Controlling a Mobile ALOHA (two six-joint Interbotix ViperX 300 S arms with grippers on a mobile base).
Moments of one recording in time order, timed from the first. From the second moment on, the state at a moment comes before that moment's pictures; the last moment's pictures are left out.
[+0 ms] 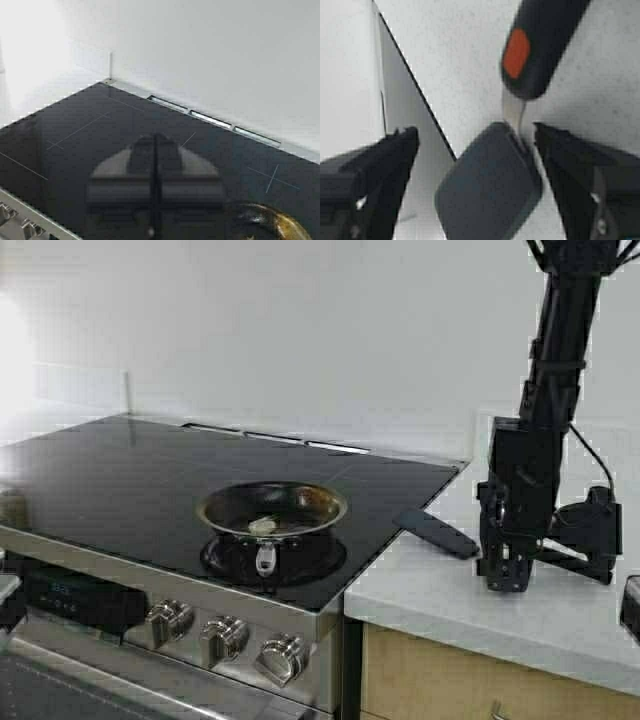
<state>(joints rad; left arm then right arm) -0.02 -1.02 1.25 0.00 -0.25 -0.13 0.33 0.93 0.50 0.45 -0.95 1.50</state>
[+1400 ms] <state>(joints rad) -0.01 -1.02 1.25 0.00 -0.25 -0.13 0.28 0.94 0.43 0.48 -0.83 1.50</state>
